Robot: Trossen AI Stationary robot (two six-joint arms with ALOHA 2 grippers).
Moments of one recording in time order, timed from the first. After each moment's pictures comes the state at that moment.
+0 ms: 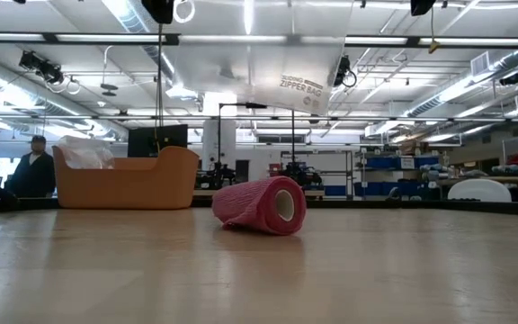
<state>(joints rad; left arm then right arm) -0.45 1.29 0.65 0.64 -0.50 0.10 0.65 1.42 0.67 0.76 0.87 -0.11</state>
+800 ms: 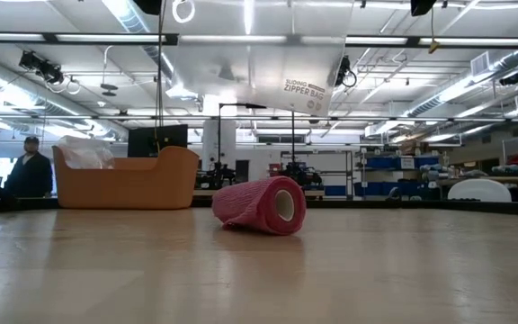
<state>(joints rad) -0.49 1.22 0.69 0.44 -0.54 0.10 0.65 1.42 0.67 0.76 0.87 -0.11</state>
